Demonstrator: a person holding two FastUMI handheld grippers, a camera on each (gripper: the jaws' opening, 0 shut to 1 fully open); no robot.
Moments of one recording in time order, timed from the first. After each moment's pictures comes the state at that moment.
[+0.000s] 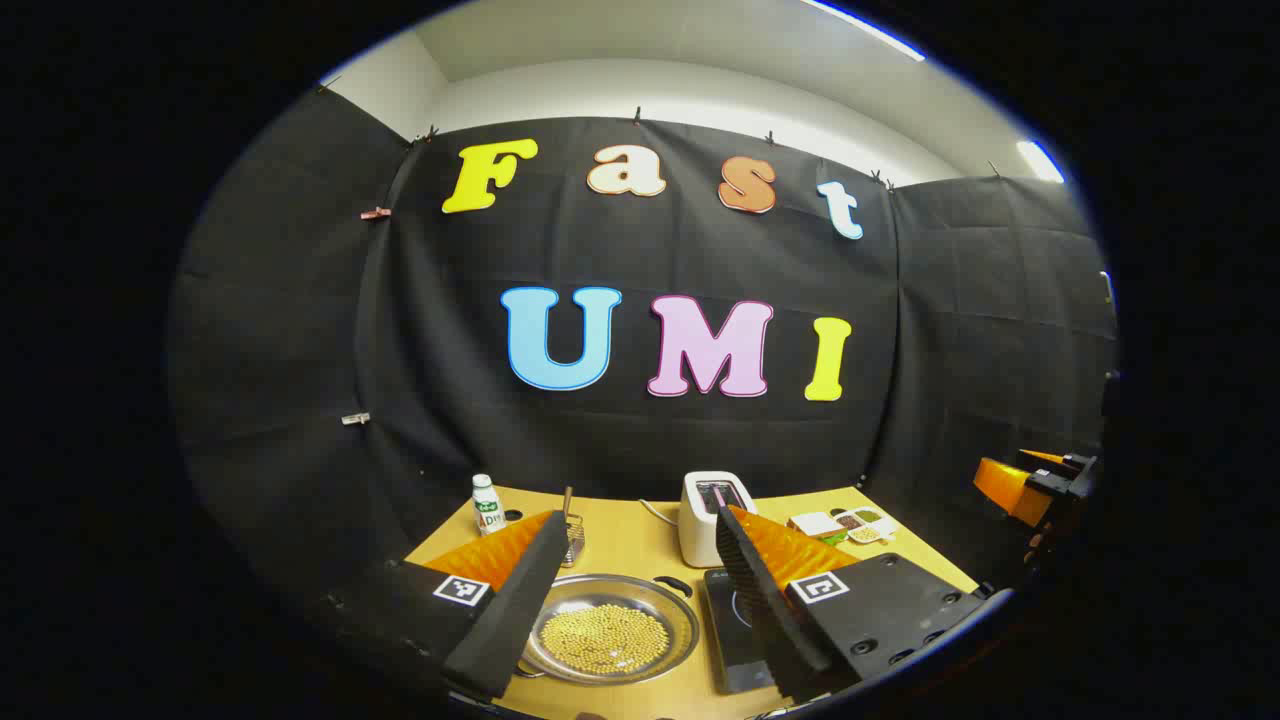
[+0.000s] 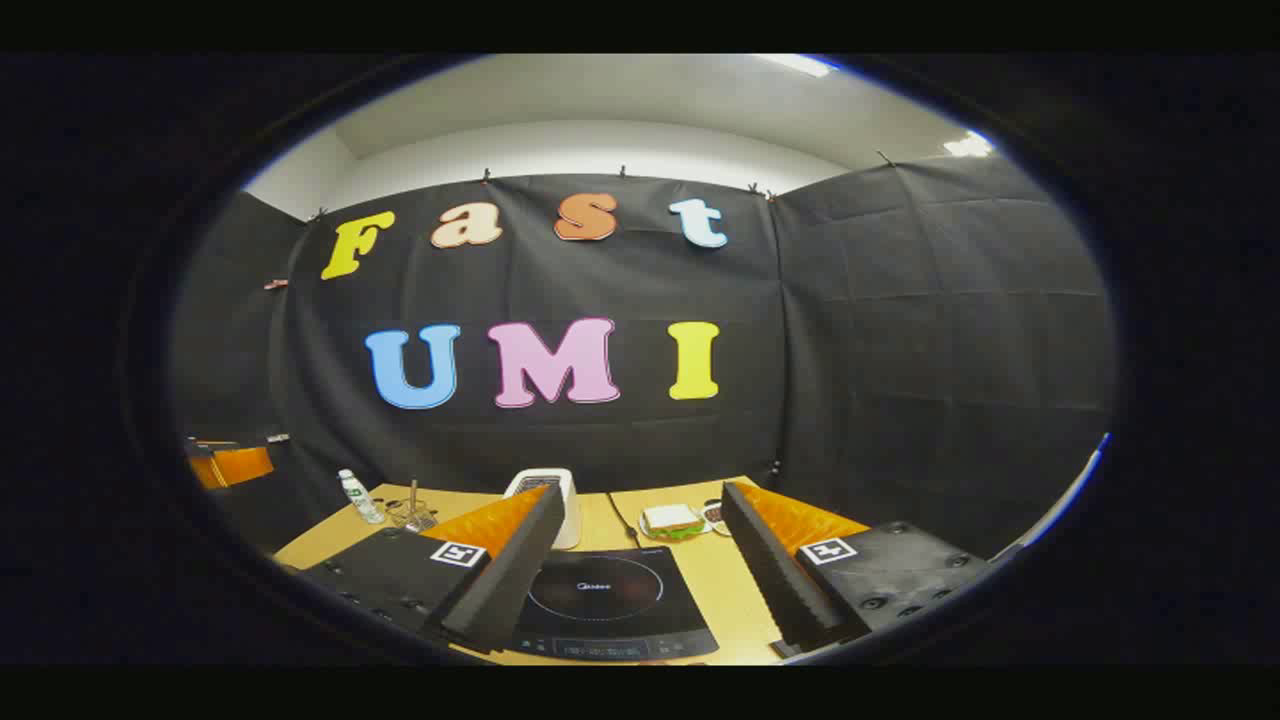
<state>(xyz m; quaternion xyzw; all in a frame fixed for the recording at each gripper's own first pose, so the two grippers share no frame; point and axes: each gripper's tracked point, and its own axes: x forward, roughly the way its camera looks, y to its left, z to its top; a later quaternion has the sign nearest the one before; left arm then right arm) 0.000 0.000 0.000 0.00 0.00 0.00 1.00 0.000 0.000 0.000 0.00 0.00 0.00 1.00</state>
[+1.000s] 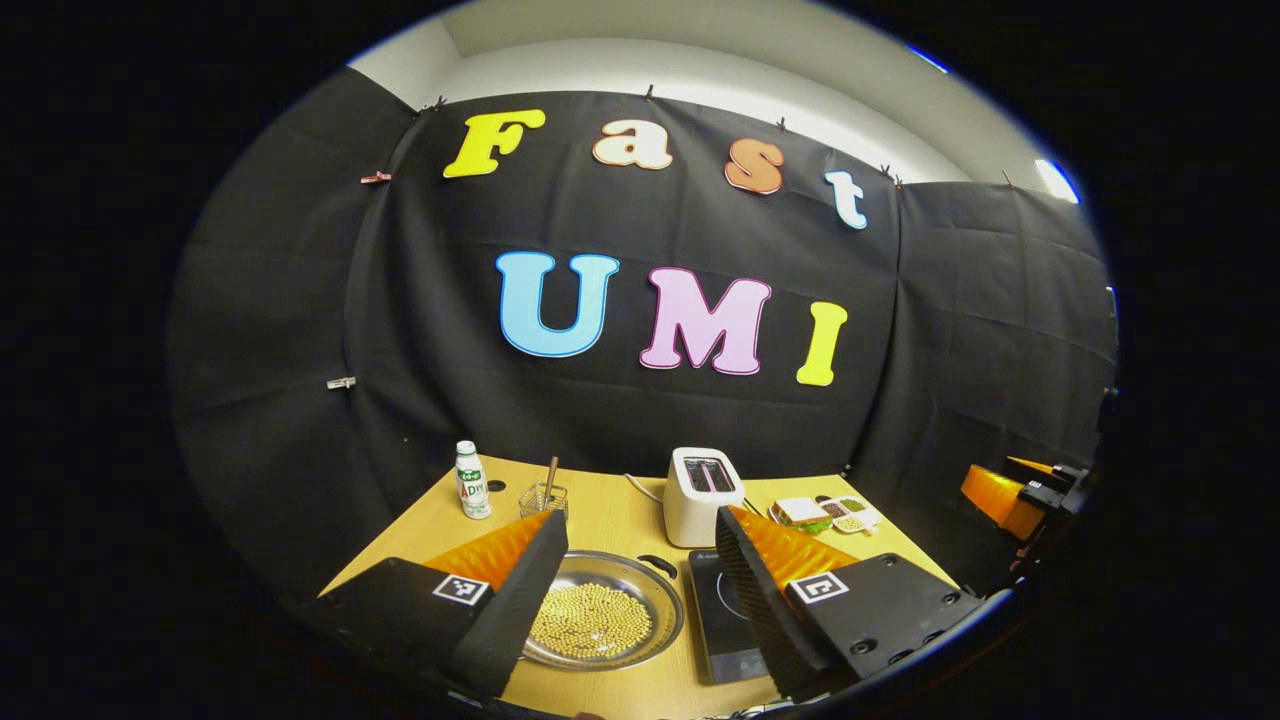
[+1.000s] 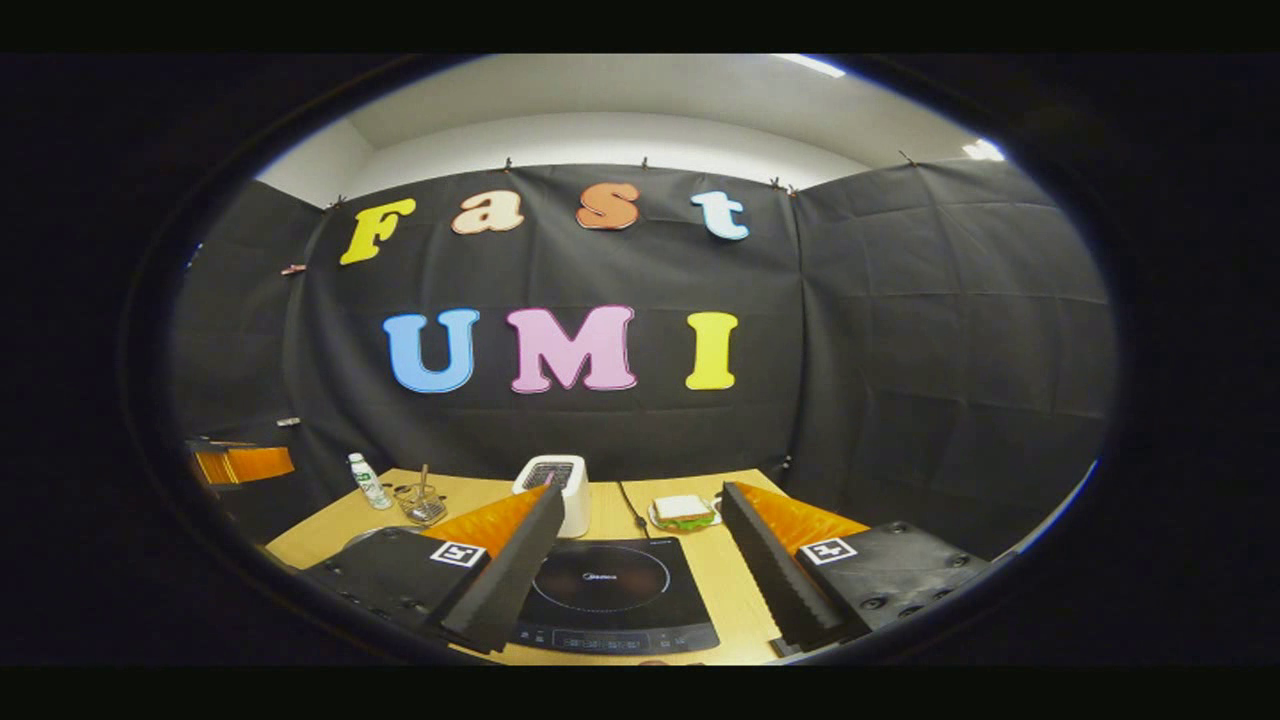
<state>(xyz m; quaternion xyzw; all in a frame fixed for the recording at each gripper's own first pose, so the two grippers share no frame) 0.006 0.002 -0.028 -0.02 0.04 -0.02 1.00 -0.005 0.012 -0.015 -0.01 0.02 0.02 1.00</state>
